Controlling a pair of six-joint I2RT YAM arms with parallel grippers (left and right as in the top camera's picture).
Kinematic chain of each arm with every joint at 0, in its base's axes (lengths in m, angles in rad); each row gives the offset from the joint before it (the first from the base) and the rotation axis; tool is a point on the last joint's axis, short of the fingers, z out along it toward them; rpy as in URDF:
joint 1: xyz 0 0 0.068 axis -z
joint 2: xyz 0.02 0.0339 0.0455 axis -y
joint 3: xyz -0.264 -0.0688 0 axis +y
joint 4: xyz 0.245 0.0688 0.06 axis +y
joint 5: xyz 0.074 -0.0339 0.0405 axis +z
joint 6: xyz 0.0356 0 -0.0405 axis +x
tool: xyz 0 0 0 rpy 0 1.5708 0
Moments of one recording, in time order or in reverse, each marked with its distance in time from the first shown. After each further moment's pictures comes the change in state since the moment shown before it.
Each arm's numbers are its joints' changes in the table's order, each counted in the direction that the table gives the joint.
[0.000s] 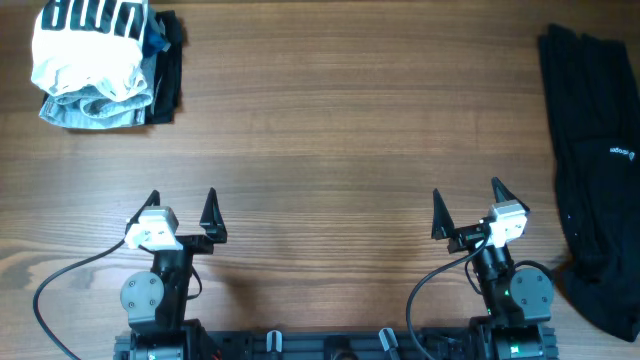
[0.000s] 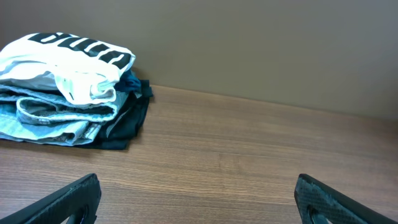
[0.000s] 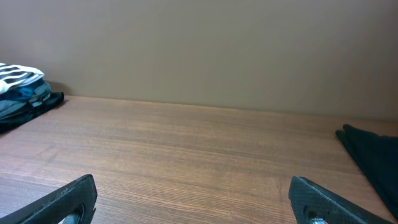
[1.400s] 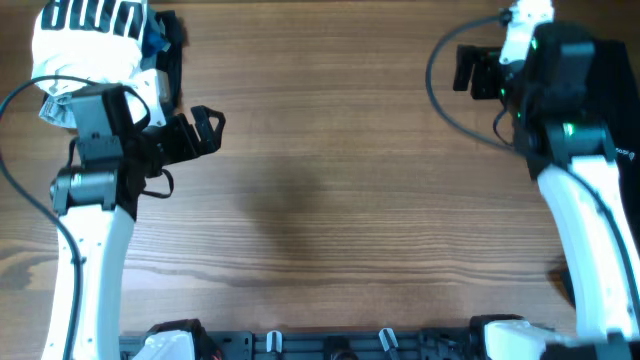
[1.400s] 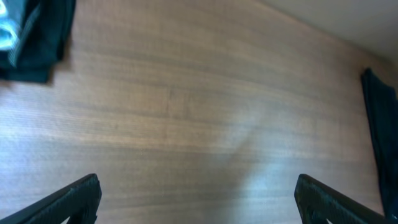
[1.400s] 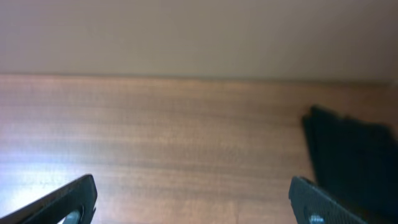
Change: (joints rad) left arm -0.001 -1.233 -1.094 0.636 -0.253 -0.053; right arm 0.028 -1.397 -1.321 0.486 -0.148 -0.013
